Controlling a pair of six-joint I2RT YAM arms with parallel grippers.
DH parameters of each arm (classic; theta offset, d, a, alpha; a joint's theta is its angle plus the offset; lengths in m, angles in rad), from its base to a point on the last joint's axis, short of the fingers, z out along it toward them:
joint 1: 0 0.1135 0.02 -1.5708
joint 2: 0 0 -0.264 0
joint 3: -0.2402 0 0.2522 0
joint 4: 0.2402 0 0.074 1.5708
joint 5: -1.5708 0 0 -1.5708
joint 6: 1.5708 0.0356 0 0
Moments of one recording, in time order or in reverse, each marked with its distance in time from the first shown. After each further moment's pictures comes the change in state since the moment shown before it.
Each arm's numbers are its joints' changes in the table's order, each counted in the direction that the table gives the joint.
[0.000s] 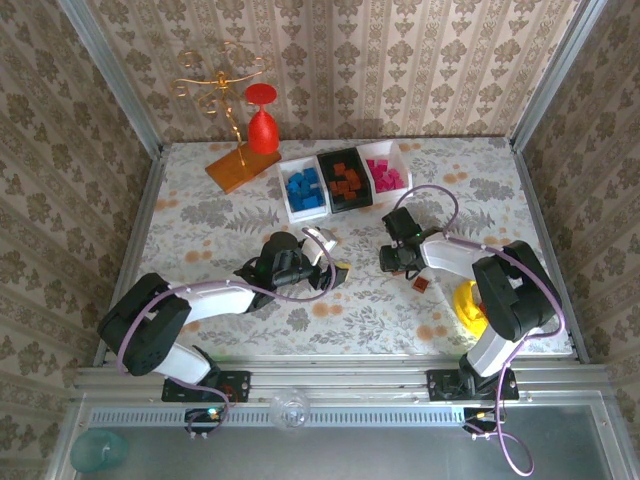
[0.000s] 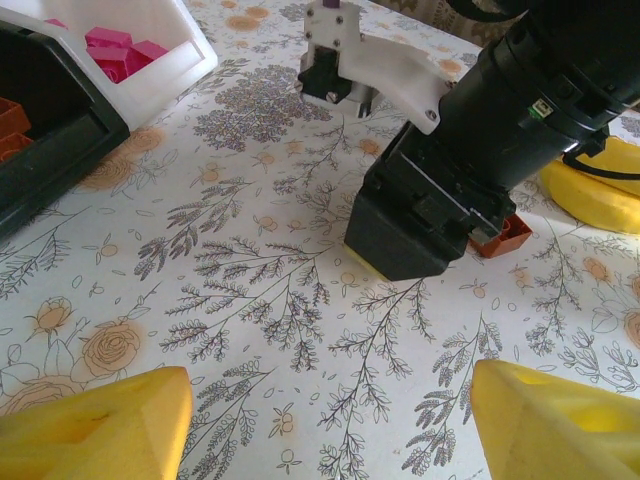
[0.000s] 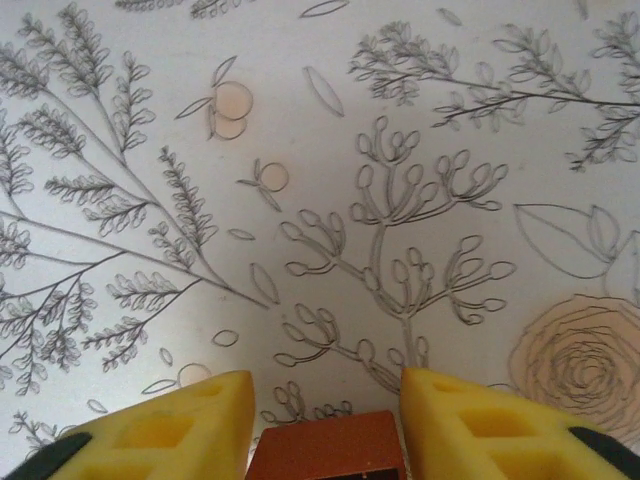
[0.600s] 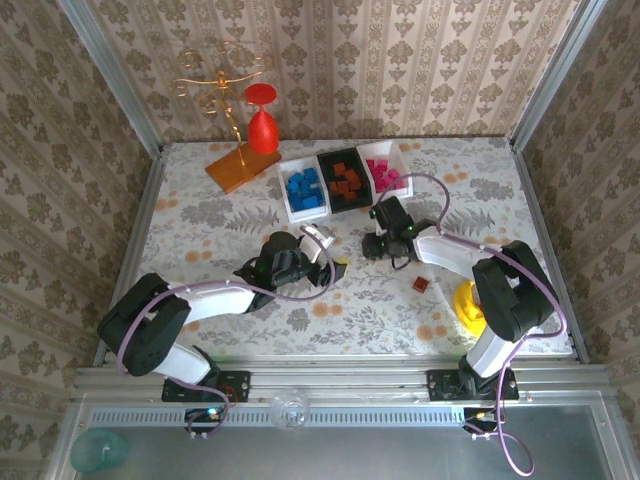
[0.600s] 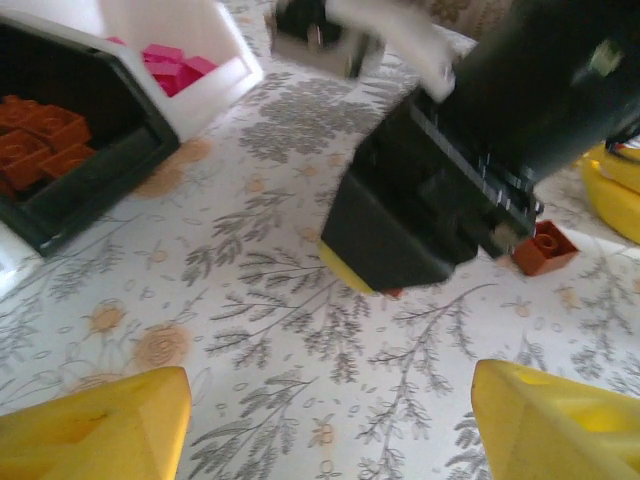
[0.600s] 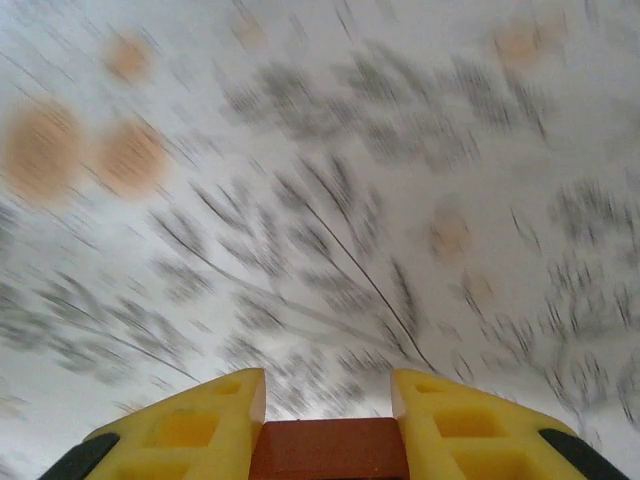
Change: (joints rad) left arm 0.000 -0.007 0.004 -0.019 0.105 0.000; right arm 0.045 0.002 -0.130 -0.076 0.113 0.029
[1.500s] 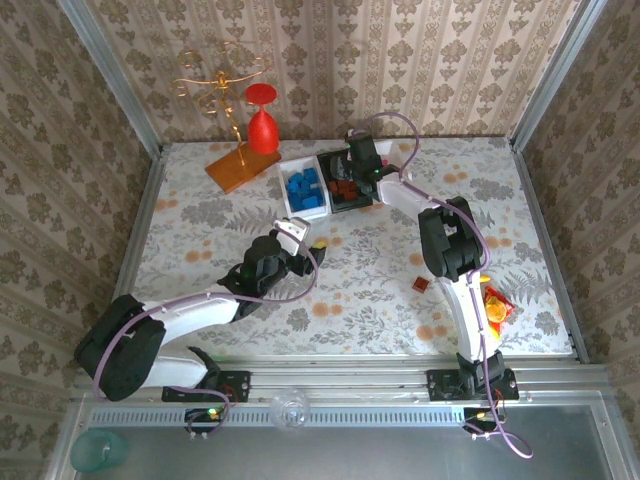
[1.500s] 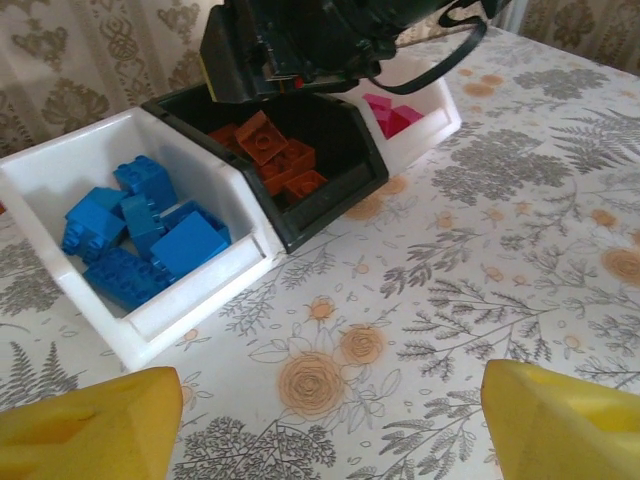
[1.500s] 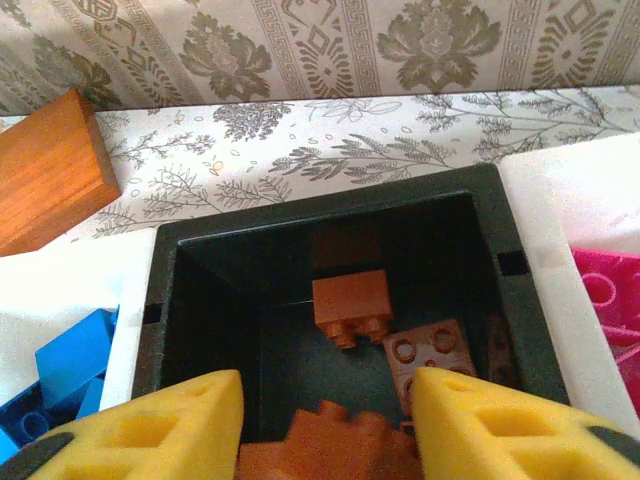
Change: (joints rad) left arm 0.029 -0.162 0.078 0.012 0.339 -0.002; right arm -0.077 0.647 -0.852 -0.188 -0.105 -0.043
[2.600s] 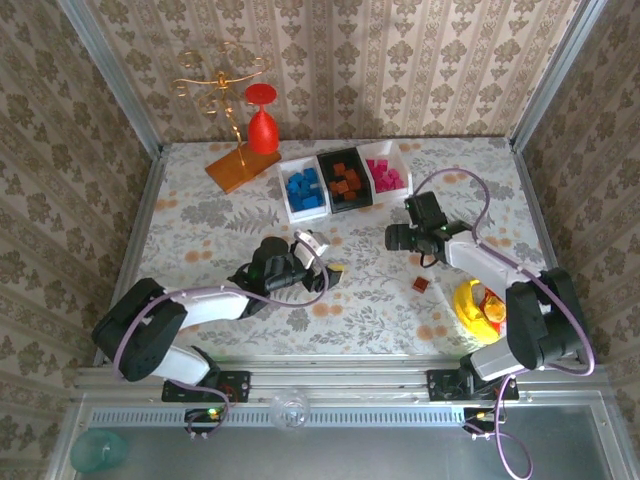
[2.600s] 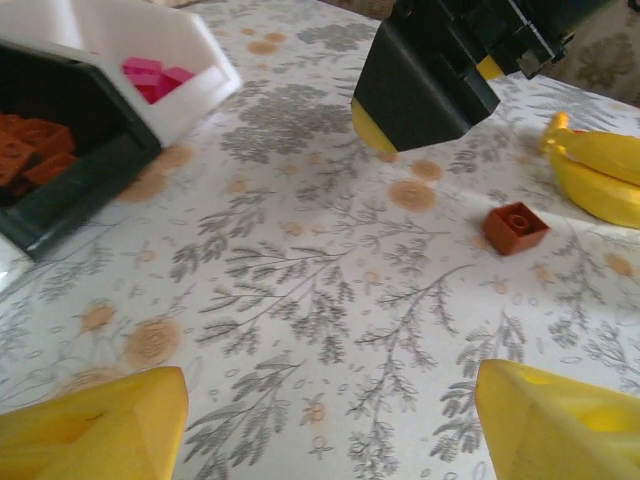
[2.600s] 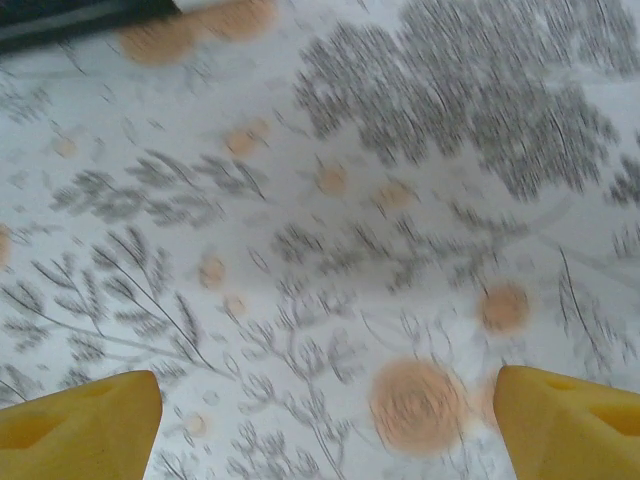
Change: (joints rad) left arm -0.007 0.140 -0.005 -0.091 -0.451 0.047; right arm -0.075 -0.860 0.981 0.278 -0.044 -0.005
